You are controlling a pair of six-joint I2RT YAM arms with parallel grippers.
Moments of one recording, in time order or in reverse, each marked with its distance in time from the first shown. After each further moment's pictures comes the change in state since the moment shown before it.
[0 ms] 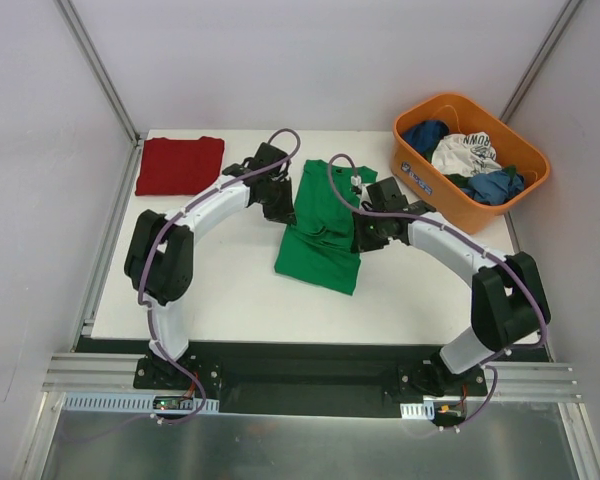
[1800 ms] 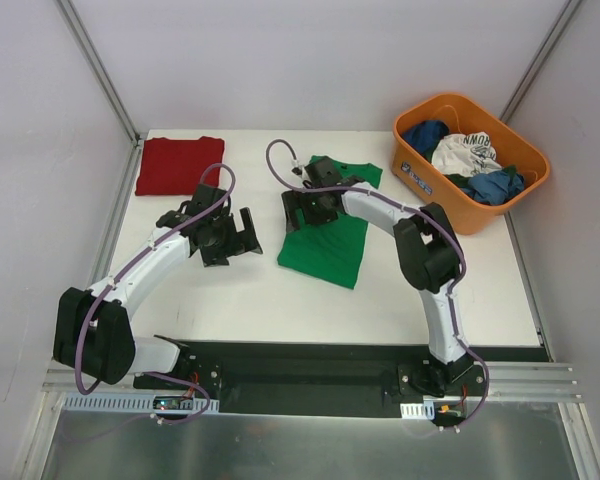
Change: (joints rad) left arm 0.158 -0.560 -0.555 -0.043 -0.074 -0.058; right arm 0.142 0.604 0.576 0.067 -0.014 0.020
